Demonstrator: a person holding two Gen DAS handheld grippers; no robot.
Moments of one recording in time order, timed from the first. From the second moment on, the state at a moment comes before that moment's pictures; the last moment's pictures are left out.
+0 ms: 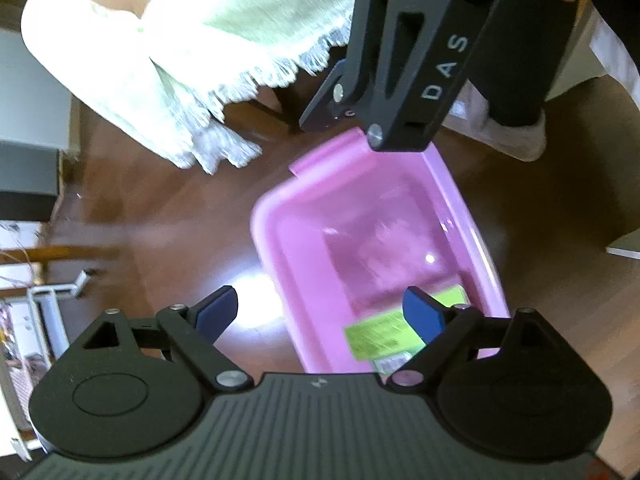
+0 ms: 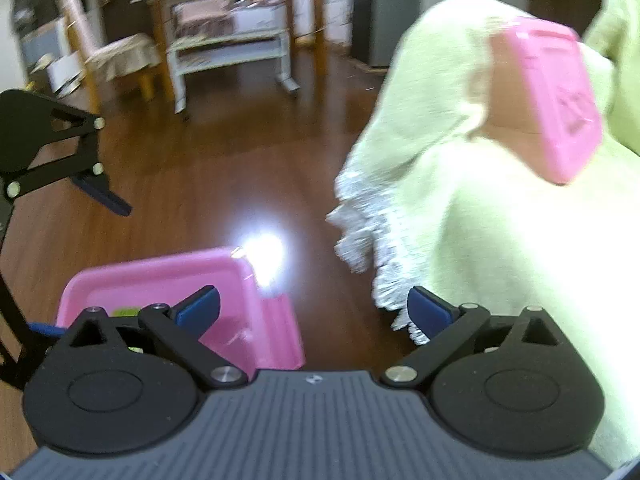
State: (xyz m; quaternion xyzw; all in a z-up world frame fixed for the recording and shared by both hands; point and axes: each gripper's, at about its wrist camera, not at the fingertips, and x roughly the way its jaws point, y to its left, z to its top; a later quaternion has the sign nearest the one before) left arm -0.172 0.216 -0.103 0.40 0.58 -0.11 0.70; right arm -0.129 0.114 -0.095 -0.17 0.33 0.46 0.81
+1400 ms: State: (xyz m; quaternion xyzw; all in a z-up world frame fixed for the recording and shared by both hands) left arm 0.121 0.048 -0.065 0.45 0.39 -0.16 0.79; right arm 0.192 -0.085 -0.050 0.07 0.34 0.28 0.90
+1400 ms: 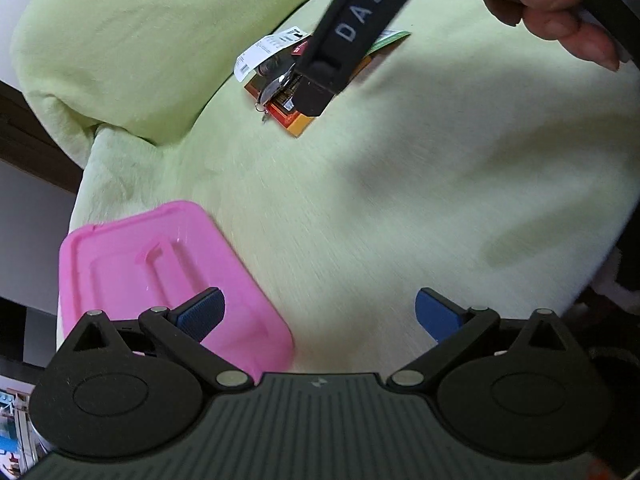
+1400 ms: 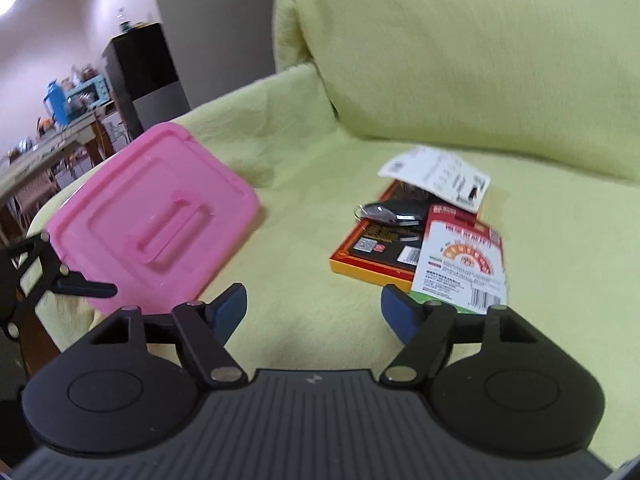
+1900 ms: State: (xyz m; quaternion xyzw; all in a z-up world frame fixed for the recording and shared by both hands) left arm 0.197 0.023 -0.081 0.36 0.36 -0.20 0.83; right arm 0.253 -0.119 -0.079 0.08 0.35 0.19 0.91
